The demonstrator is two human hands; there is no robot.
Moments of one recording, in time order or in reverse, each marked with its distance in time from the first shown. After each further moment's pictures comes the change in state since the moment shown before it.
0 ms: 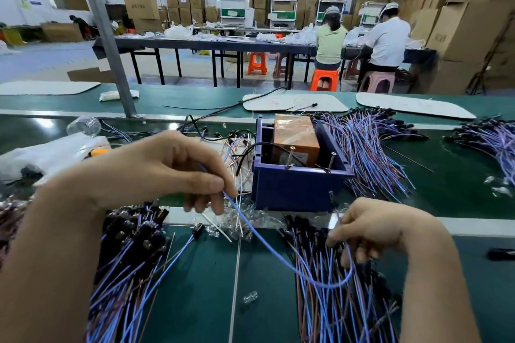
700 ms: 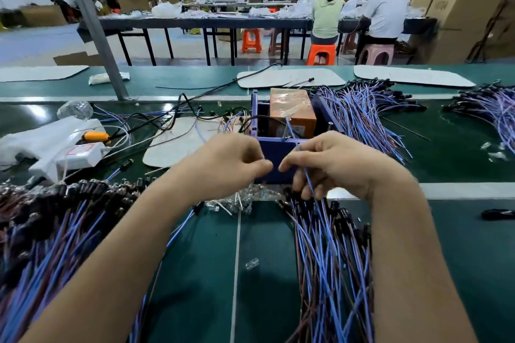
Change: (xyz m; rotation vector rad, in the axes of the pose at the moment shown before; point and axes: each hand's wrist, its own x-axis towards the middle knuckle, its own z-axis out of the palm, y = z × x) left_hand 0.056 -0.013 0.061 0.511 0.297 -0.210; right_hand -0.015 -0.052 0.025 0.328 0.108 -0.465
